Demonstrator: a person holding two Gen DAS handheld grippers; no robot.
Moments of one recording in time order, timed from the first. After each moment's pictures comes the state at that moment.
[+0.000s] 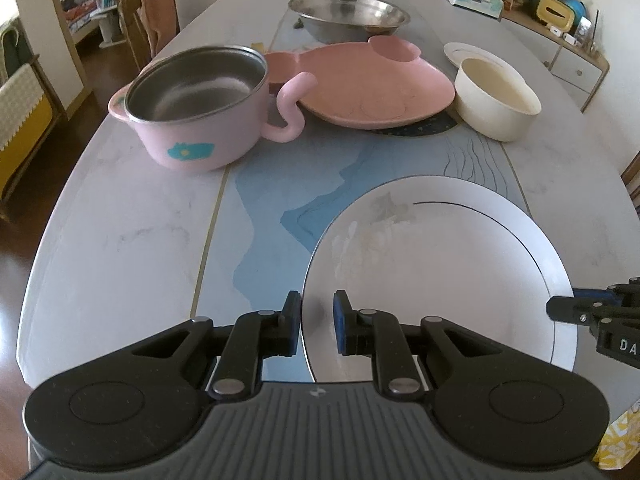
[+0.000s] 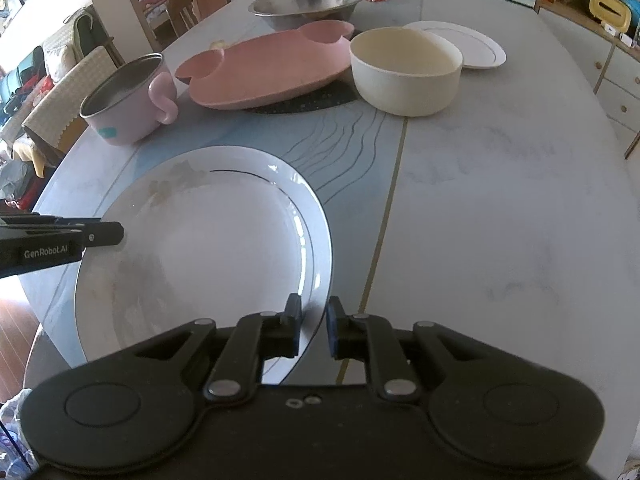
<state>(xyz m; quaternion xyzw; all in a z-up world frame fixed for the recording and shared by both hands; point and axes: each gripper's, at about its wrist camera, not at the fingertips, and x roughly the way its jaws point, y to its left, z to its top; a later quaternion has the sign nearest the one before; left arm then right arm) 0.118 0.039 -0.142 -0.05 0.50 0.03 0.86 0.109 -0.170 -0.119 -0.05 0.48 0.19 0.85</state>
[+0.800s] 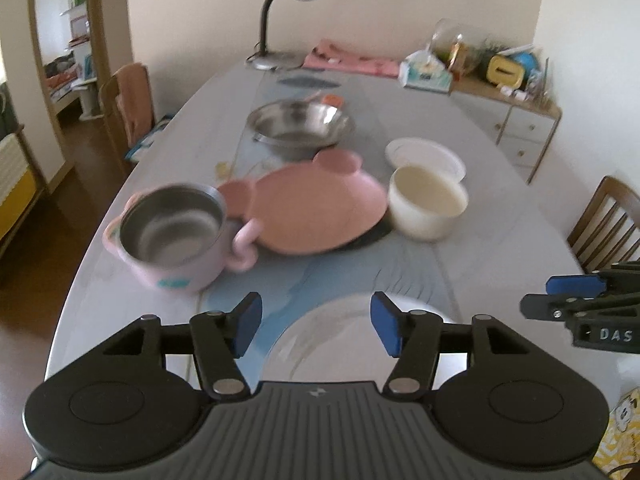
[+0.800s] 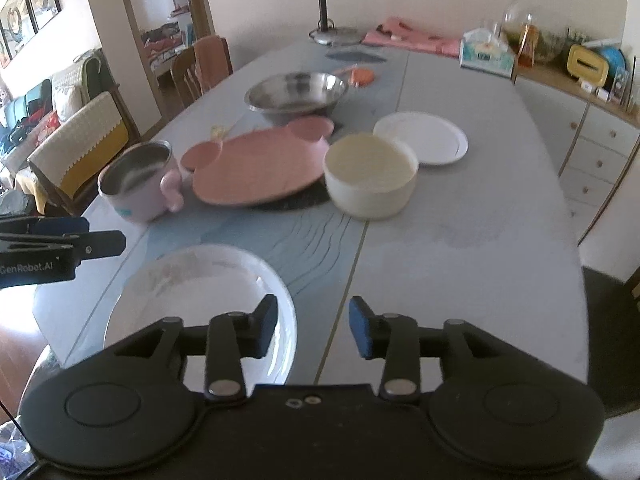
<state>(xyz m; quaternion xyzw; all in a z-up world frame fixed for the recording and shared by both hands) 0.122 0.011 -0.051 -0.03 0.39 -0.02 0.92 0.114 -0.200 -0.038 -0.05 0.40 0.18 0.90</state>
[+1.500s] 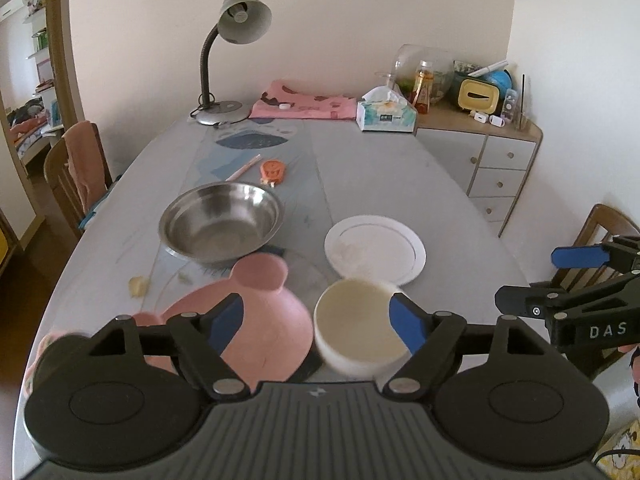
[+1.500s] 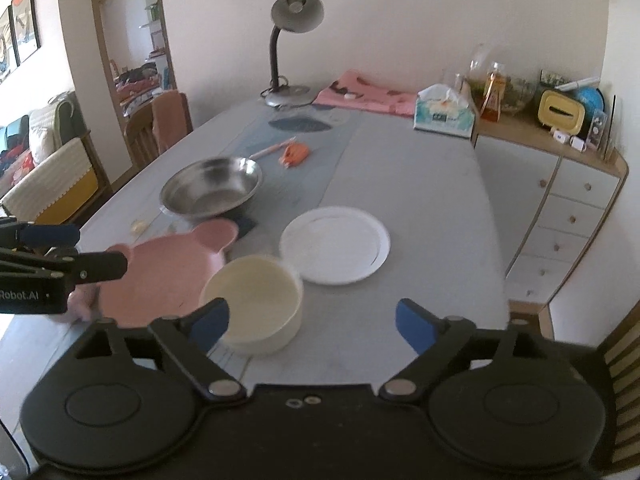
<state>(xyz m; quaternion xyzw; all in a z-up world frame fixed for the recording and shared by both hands) 0.263 -0.082 -0.018 -0.01 0.35 -0.05 0.93 0.245 -0.276 0.004 -0.05 0.34 0.16 0.93</state>
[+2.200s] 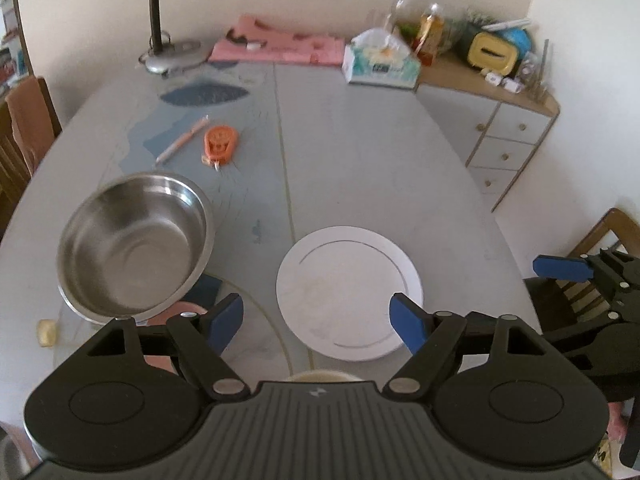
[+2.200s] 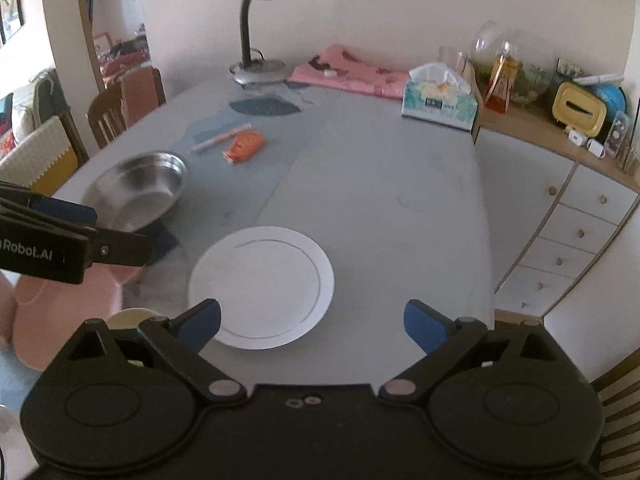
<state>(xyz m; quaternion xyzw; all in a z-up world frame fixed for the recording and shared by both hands) 0.438 -0.121 -0.058 -0.03 0.46 -0.07 0.88 0.394 -0.303 -0.033 -0.07 0.39 0.16 0.90</state>
